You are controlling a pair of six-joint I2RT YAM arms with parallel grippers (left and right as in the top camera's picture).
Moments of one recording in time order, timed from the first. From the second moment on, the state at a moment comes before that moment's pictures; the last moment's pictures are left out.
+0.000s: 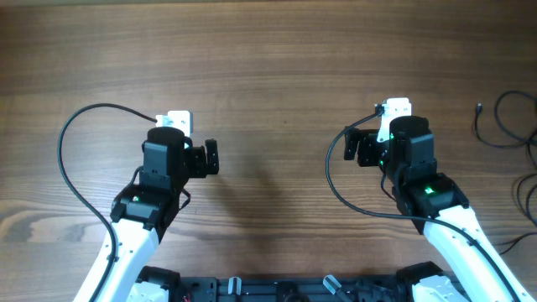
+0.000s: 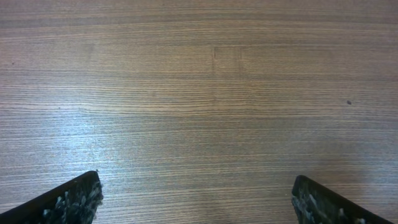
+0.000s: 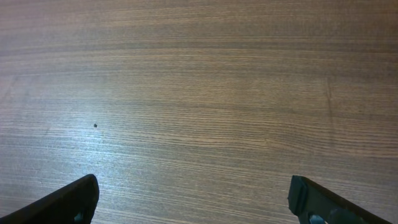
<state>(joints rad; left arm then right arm) -0.23 1.03 0.61 -0.36 -0.12 -0.17 0.25 1.09 0.63 -0.24 0.05 0.20</state>
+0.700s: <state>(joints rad) -0.22 0.99 0.61 -0.35 -0.13 -0.17 0.25 1.09 0.63 -0.24 0.05 0.20</state>
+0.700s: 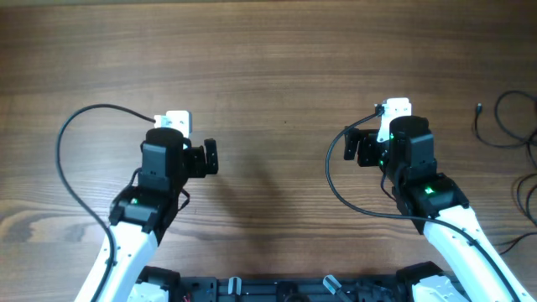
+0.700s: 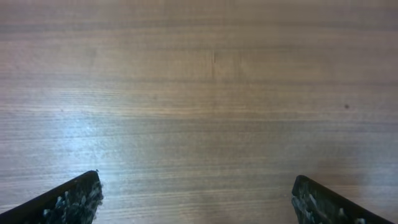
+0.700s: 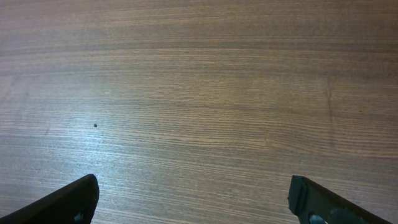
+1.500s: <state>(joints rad) -0.04 0.11 0.36 -0.42 -0.14 -0.27 0.25 1.09 0.63 -0.25 0.05 0.20</state>
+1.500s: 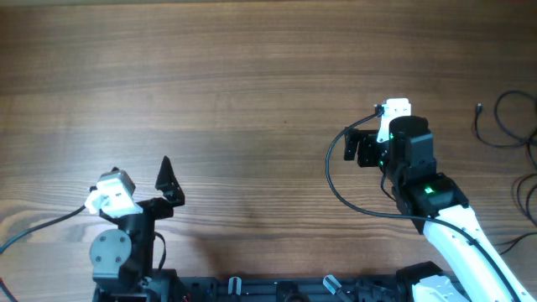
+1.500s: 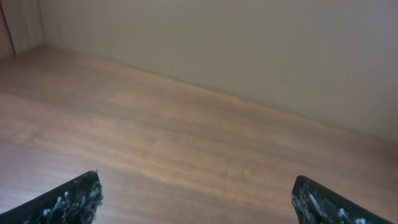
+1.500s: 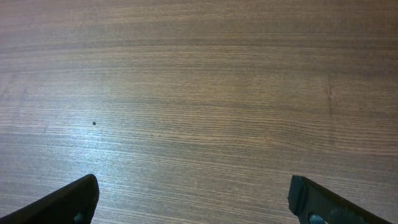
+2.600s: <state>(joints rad) -0.04 0.01 0.01 -0.07 -0.08 -0.26 0.25 1.09 0.63 -0.25 0.05 0.20</state>
